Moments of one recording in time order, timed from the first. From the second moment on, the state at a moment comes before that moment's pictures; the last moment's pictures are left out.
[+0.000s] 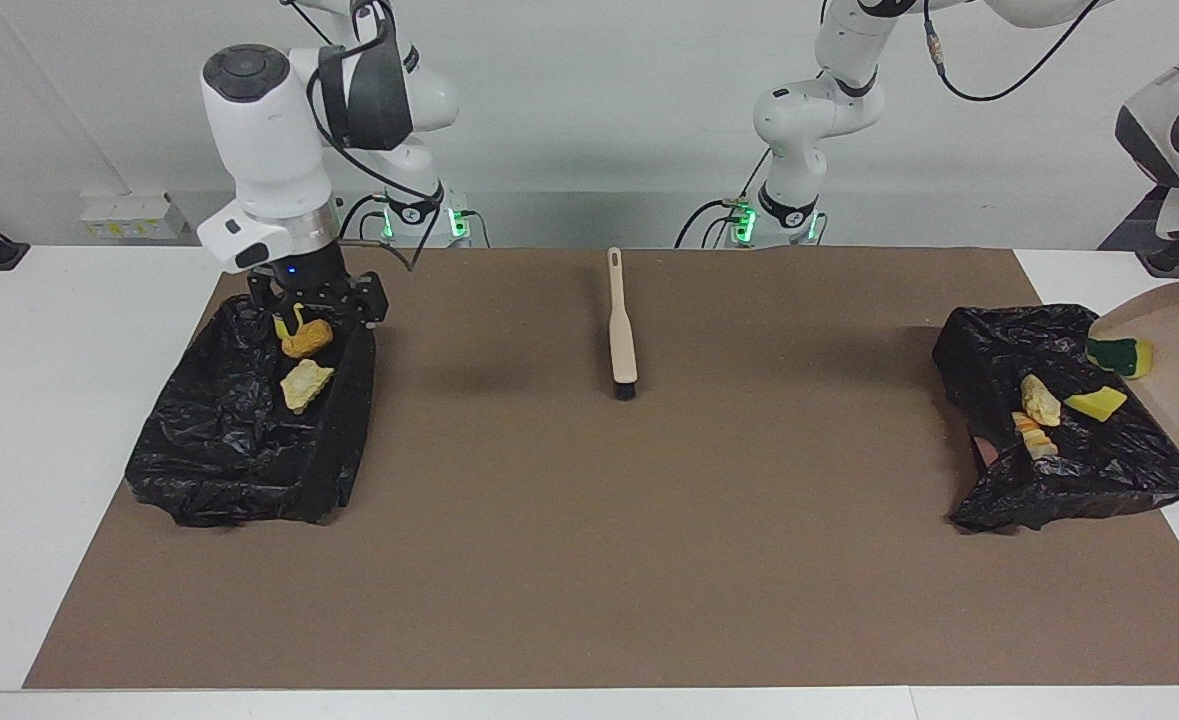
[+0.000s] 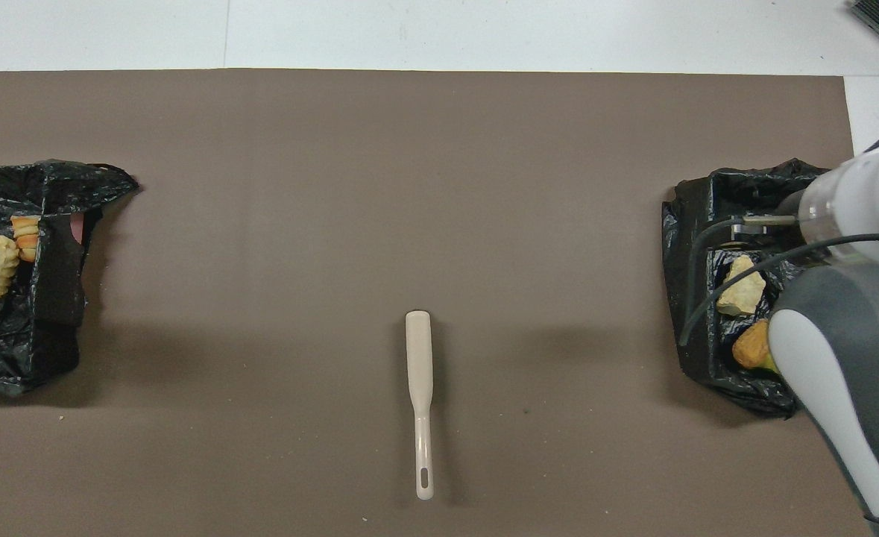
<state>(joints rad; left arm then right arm) 0.19 0.14 0.06 -1.60 1.00 1.94 1.52 0.09 -0.05 -0.02 -1.79 -0.11 1.81 0.18</state>
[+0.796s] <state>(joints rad) -0.01 0.12 0.05 -1.60 1.03 1.73 1.36 0.08 -0.11 -0.09 -1.64 -0.04 1.55 -0.03</state>
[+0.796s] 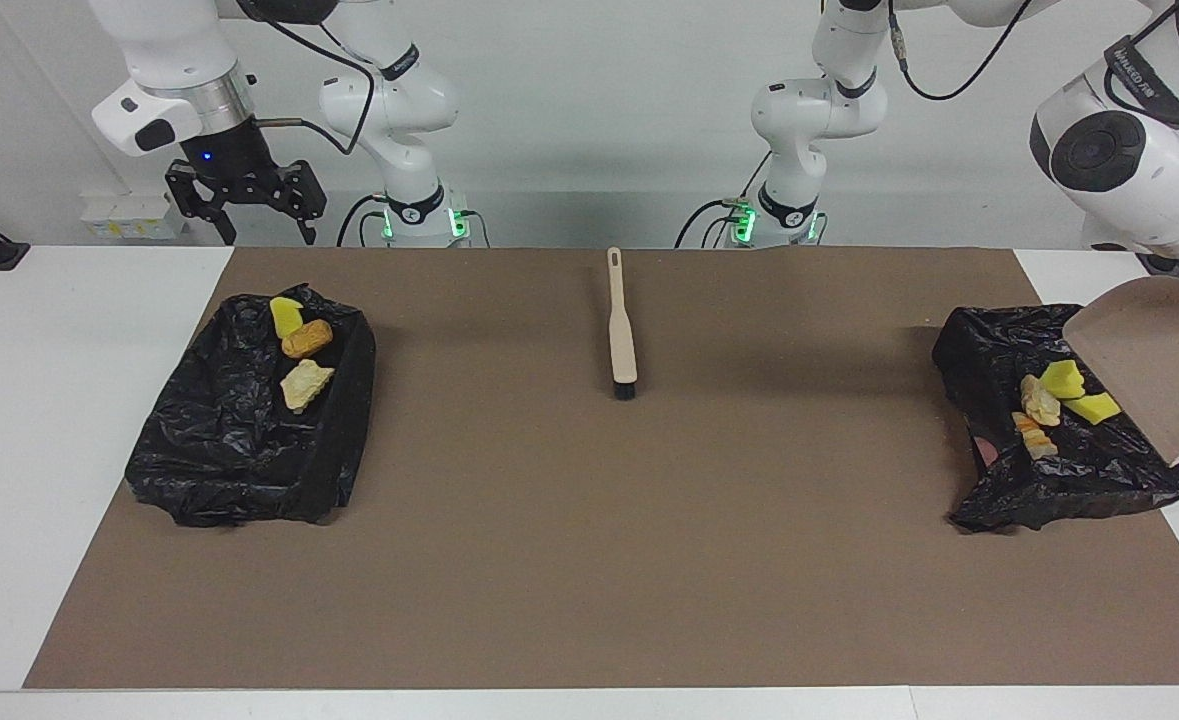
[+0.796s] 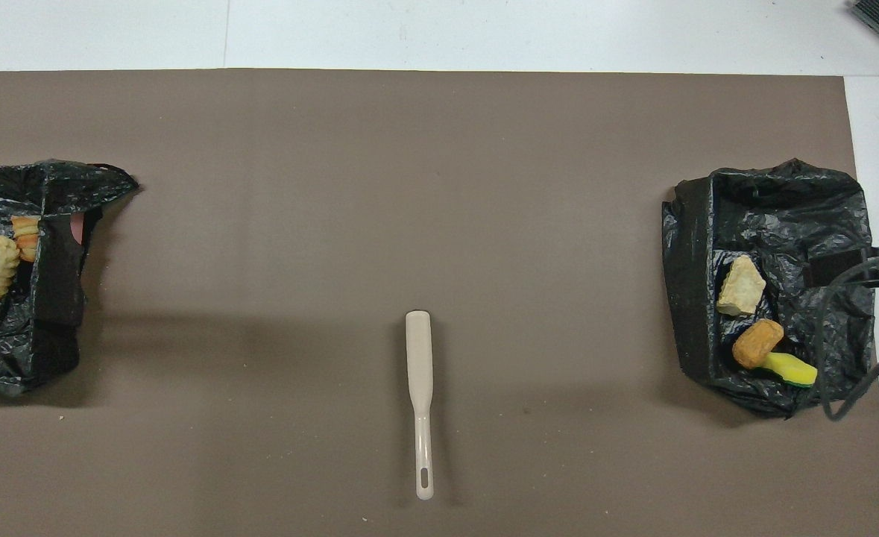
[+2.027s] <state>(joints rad) -0.43 0.13 0.04 -1.63 0.26 1.56 0.56 0.05 -0.09 -0.08 -1.65 -0.04 1.58 -0.06</state>
